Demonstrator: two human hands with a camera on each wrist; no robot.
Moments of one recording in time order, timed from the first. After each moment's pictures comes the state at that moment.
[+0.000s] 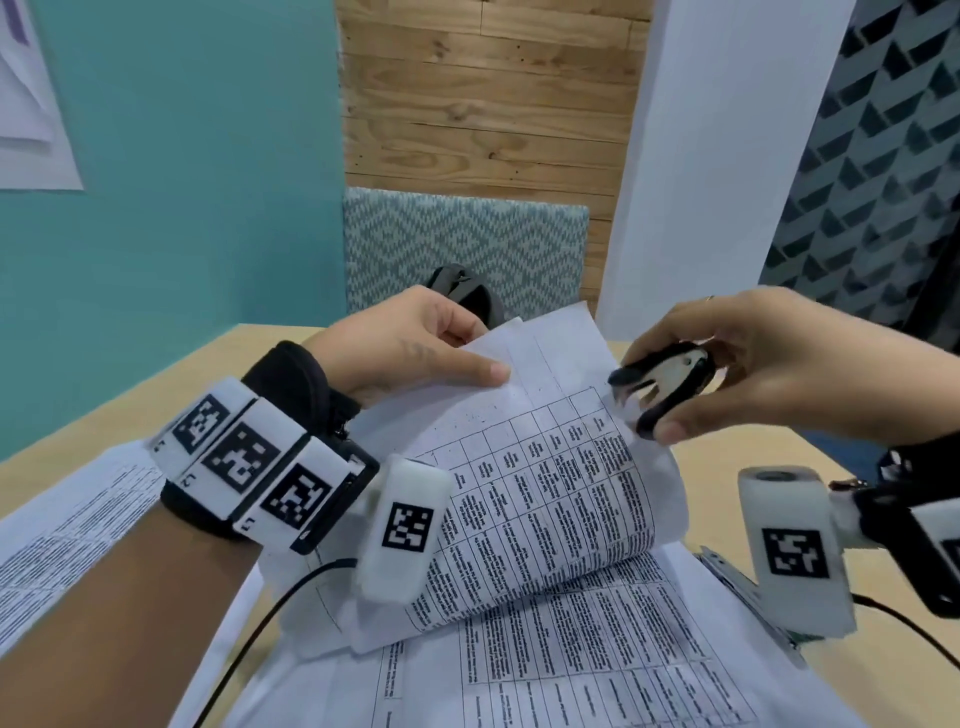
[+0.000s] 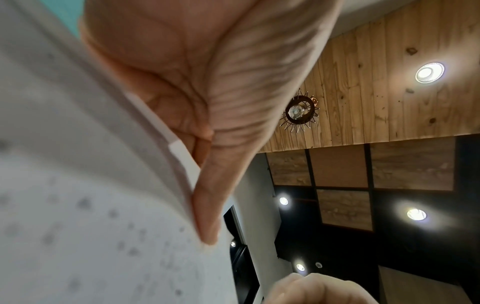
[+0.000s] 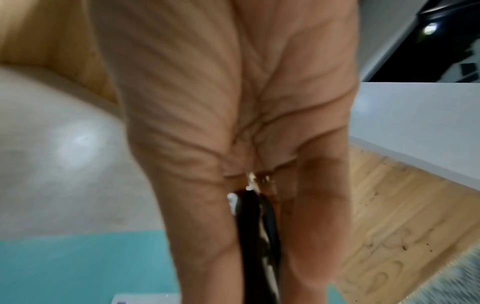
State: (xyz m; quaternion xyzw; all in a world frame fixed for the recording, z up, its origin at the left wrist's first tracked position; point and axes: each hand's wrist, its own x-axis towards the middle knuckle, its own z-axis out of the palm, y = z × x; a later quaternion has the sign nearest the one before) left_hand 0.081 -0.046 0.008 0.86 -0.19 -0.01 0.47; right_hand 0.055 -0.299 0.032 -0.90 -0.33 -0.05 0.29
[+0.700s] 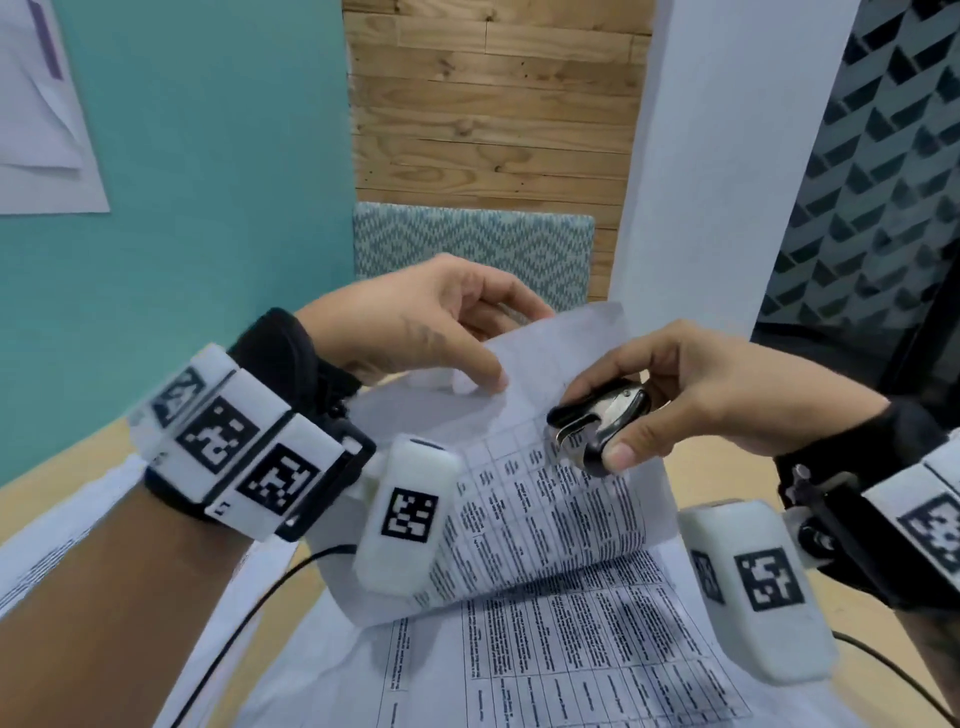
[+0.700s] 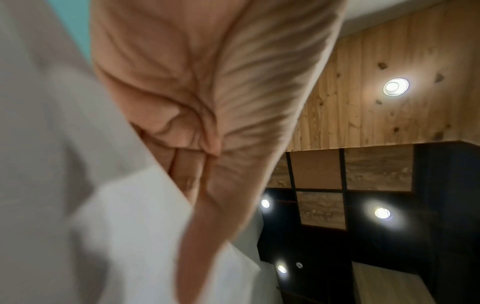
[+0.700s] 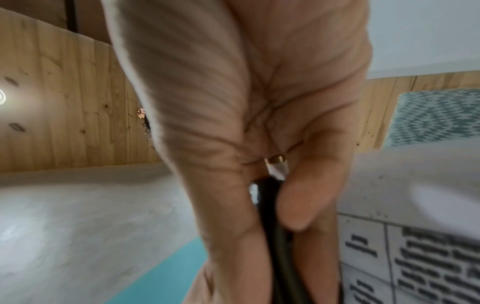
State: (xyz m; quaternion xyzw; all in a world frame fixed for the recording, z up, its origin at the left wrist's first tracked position) left_hand 0.069 -0.050 0.034 0.83 -0.29 -0.05 0.47; right_hand 0.069 -0.279 0.013 -0.81 -0.35 0.11 0.45
